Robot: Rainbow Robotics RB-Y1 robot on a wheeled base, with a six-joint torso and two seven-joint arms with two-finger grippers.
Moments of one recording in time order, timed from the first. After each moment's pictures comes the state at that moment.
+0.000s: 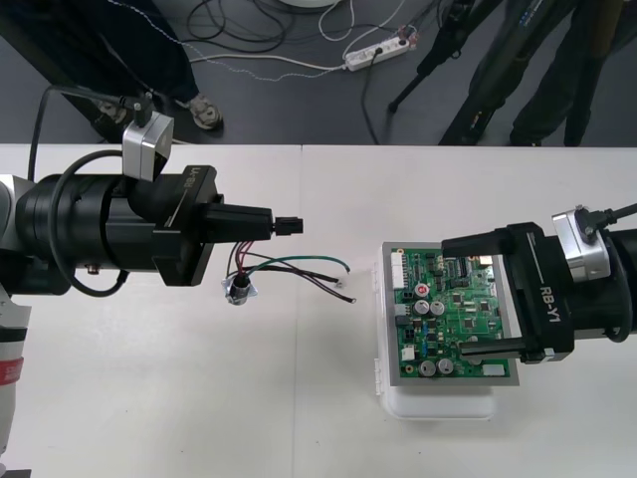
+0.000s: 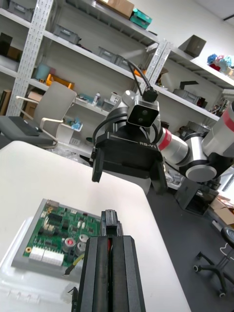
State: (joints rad) right arm -0.06 -0.57 -0.18 -2.03 1.23 -1.54 -0.35; left arm -0.30 0.37 0.11 -1.77 -1.17 -1.54 0.57
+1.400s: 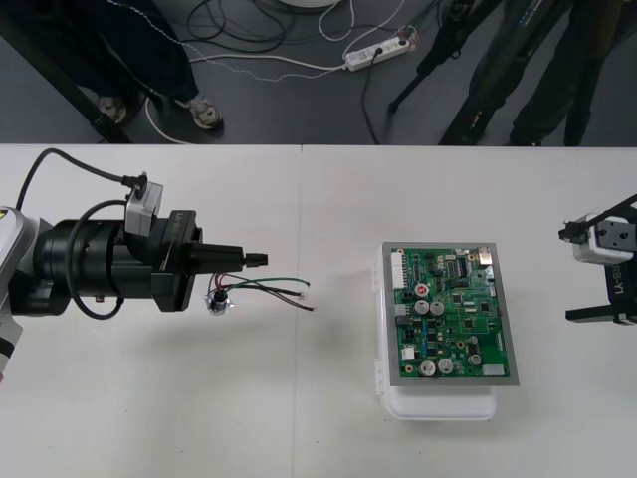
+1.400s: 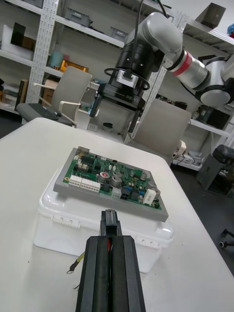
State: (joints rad) right arm -0.09 -0.91 -0.21 -2.03 1.80 -1.56 -0.41; left arm -0.30 0.50 -0.02 -1.39 -1.09 -1.54 0.10
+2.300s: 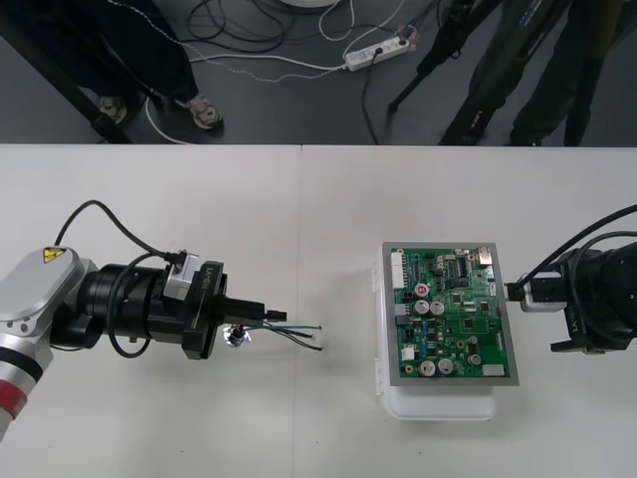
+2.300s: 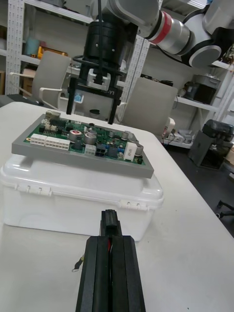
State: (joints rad) right arm -0.09 -0.85 0.01 -2.06 2.18 -1.56 -0.41; left arm -0.30 0.50 -0.20 -1.21 -1.09 -1.54 -0.22
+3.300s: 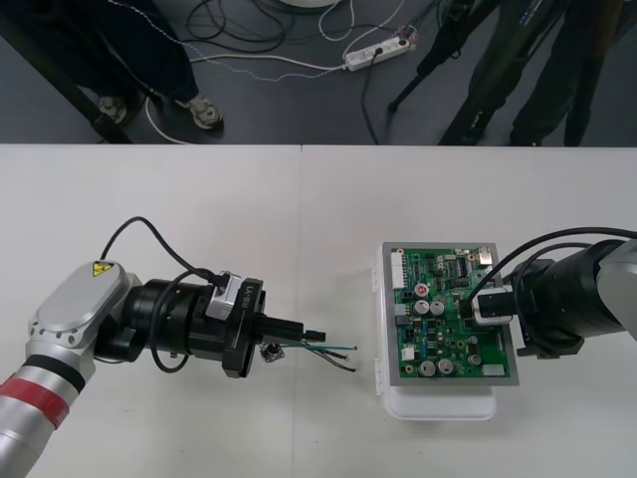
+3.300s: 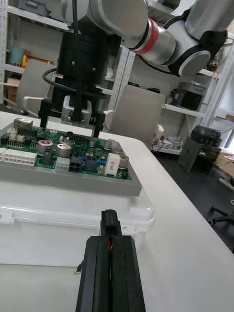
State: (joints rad) right arm -0.16 -0.78 0.23 -2.08 2.42 -1.56 -0.50; left arm -0.30 0.41 -0.27 -1.20 -1.11 -1.51 -0.26
